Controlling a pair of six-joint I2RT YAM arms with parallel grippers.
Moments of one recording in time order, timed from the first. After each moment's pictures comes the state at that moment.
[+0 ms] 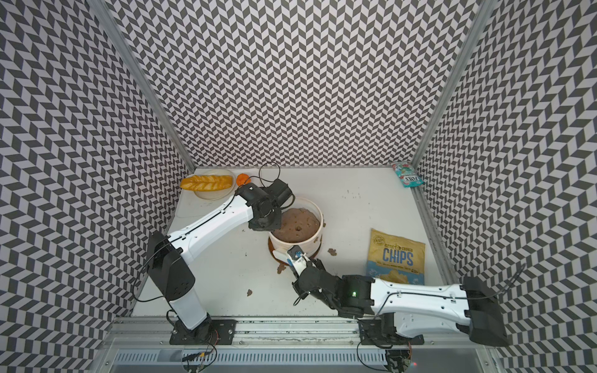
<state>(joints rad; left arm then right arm) -0.71 1.76 1.65 -1.27 -0.27 -0.68 1.36 1.11 0.71 -0.21 0.52 0.37</state>
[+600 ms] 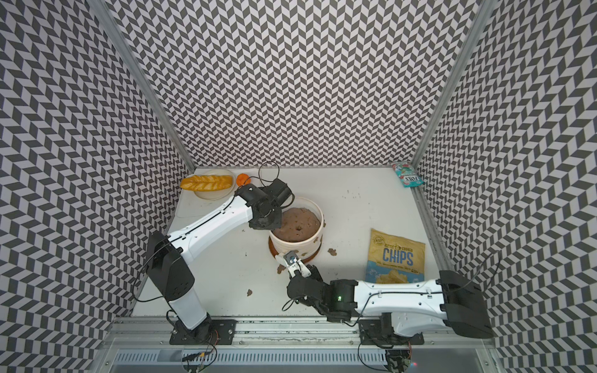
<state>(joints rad) -0.71 1.76 1.62 -1.22 -0.28 -0.67 1.39 1.24 0.70 -0.24 0.54 0.47</state>
